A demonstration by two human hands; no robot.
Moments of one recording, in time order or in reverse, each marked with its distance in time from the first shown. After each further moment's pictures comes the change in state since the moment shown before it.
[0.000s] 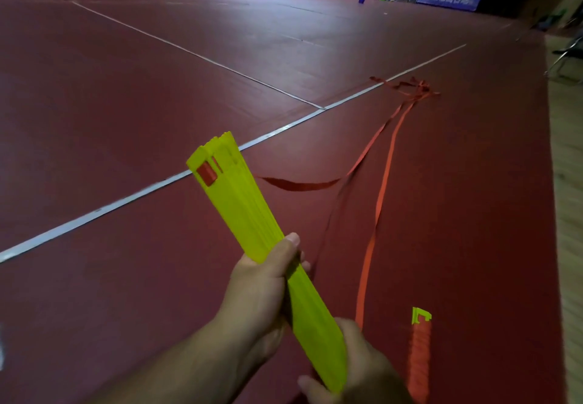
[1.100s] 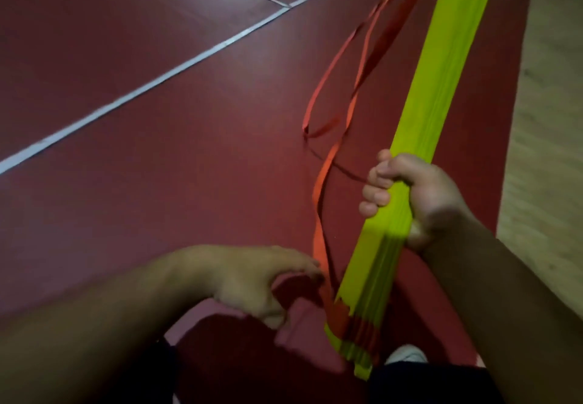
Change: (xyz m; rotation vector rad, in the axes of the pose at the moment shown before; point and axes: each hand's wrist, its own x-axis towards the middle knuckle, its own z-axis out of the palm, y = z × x) left_hand -0.005 -0.045 -0.056 1.654 -1.278 -0.077; right_hand 0.033 0.021 -0.094 1.364 -0.049 0.307
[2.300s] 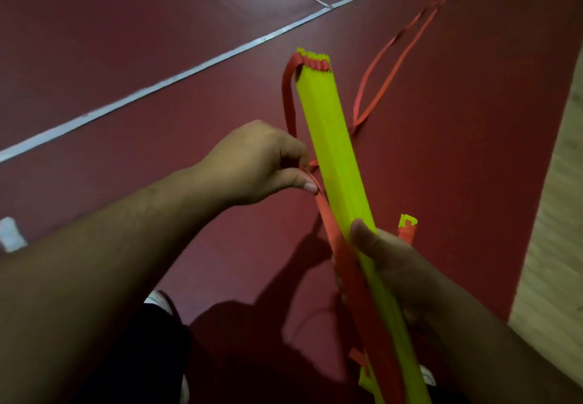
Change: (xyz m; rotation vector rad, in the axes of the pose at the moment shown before) left_hand -0.034 -0.020 -0.083 0.420 0.921 0.266; right_hand -0.028 0.067 0.014 -0.299 -0.271 0.346
